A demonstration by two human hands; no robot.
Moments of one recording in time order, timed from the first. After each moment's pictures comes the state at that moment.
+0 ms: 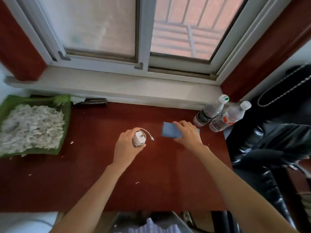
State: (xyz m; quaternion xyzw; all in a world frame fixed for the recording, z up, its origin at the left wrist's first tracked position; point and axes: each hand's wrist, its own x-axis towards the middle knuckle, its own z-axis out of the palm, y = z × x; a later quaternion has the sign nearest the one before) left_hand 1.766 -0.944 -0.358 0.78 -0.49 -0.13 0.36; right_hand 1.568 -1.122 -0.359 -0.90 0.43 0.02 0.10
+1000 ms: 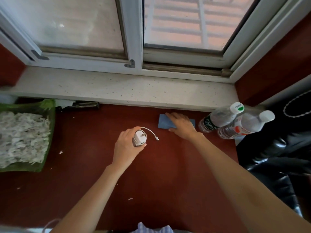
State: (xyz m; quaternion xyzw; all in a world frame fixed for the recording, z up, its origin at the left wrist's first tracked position) left_hand 1.770 -1.017 -0.377 0.81 -0.47 -0.16 0.31; right_hand 1.613 -1.227 -0.418 -0.92 0.34 0.10 0.16
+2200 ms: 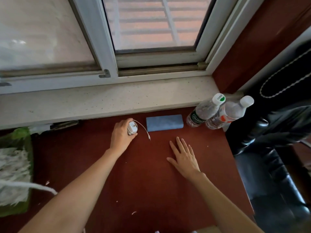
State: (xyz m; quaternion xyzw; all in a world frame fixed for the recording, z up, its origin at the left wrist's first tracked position) left_hand 1.815 -1.104 -0.433 0.77 -0.55 -0.17 0.26; right_hand 1.536 -1.104 -0.439 -0.84 0.51 0.10 0.17
